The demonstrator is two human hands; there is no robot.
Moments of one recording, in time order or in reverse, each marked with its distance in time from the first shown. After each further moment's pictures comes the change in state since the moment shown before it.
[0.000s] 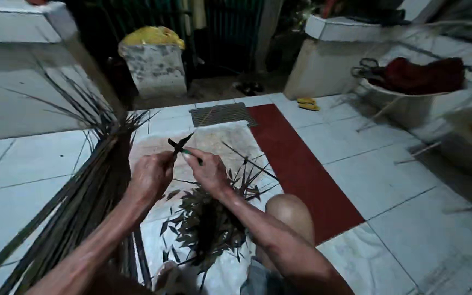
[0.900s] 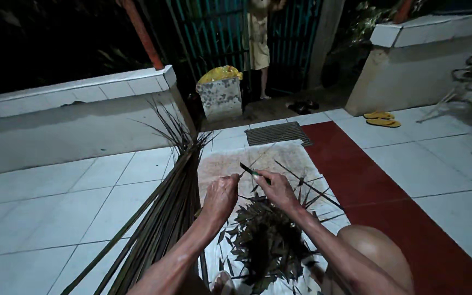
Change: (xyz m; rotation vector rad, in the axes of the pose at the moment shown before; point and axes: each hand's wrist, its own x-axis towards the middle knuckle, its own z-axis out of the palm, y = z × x) left_hand -0.022 -0.001 -0.017 0.219 -0.094 -0.097; right_hand 0.007 0.007 -0.009 -0.049 -0.170 -0.035
